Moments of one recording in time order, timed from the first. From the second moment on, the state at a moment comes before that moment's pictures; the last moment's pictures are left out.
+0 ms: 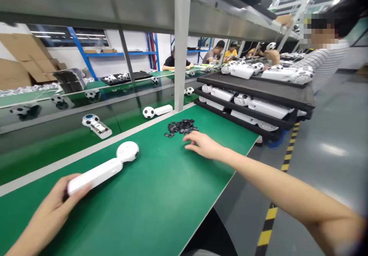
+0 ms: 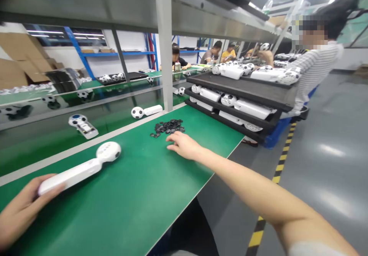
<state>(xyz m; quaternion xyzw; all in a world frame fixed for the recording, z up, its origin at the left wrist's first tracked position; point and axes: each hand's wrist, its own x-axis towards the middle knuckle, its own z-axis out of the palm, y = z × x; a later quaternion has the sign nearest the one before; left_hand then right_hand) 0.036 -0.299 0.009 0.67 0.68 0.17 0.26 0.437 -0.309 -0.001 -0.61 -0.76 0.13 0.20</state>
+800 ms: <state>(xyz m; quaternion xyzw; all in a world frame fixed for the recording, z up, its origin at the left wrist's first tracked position) 0.153 -0.275 0.015 0.85 0.52 0.10 0.05 0.393 -0.210 -0.020 -0.62 -0.75 0.14 0.19</state>
